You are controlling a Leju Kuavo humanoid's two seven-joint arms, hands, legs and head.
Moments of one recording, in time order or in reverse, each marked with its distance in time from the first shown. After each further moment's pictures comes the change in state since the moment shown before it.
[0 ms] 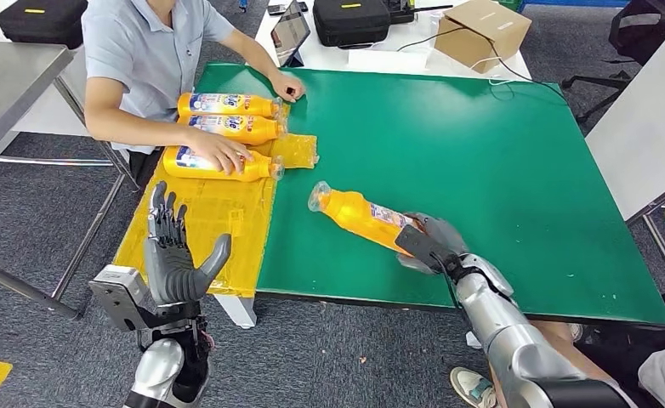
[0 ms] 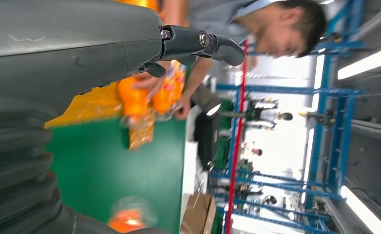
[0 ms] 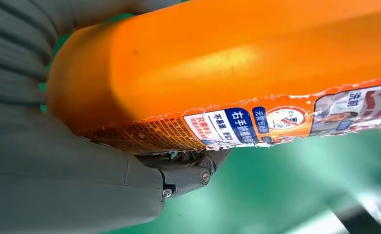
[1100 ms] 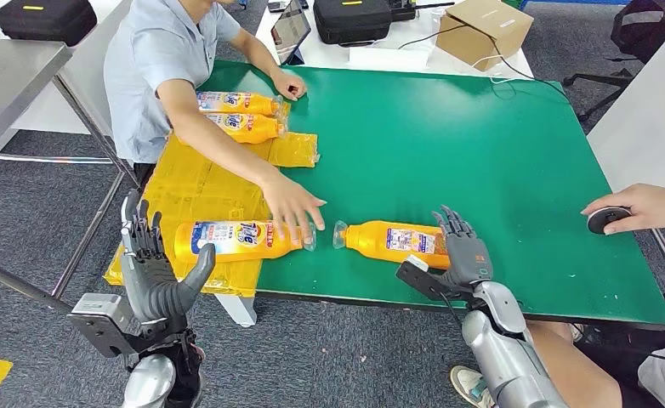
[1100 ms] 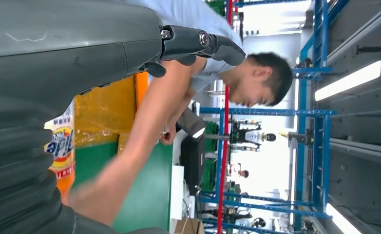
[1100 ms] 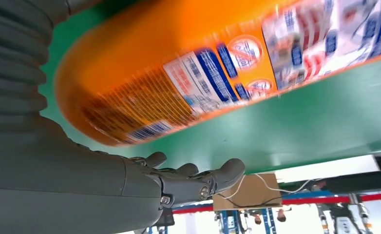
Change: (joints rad) left arm 0.071 -0.013 0.020 -0.091 -0.086 0.061 -0.070; right arm 0.221 -0.057 0.038 -0.299 0.291 -0.308 0.188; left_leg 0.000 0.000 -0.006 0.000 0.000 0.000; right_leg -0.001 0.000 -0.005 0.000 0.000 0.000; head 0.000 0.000
